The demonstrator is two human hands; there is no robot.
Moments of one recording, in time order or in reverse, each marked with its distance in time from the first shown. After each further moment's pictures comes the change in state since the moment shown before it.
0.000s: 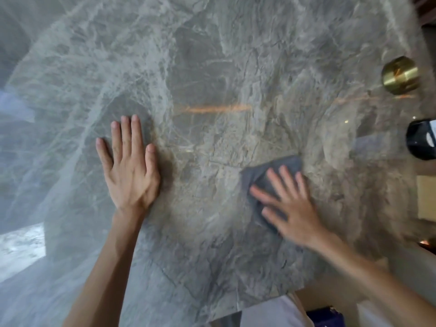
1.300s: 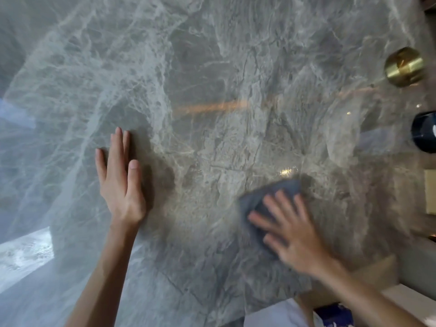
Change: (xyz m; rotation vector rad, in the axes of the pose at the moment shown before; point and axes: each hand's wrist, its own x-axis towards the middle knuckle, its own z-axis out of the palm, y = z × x) left_hand -0.008 -0.008 -0.018 -0.556 0.081 -0.049; right_hand -0.034 -0.028 0.016 -0.003 -0.023 -0.002
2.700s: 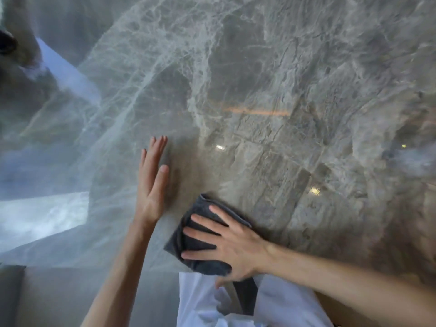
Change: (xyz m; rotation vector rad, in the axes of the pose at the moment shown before) left_hand -0.108 -0.012 -0.021 -0.279 -0.088 -0.021; right_hand 0.013 -0.101 0.037 -0.077 -0.111 -0.926
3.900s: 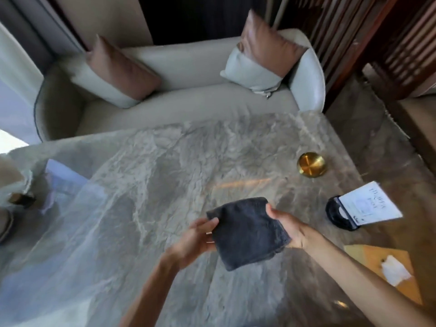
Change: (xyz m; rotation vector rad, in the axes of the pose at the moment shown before) left_hand 0.049 0.282 0.210 -0.551 -0.610 -0.650; right_hand -0.293 0.185 -0.210 2.147 0.393 0.865
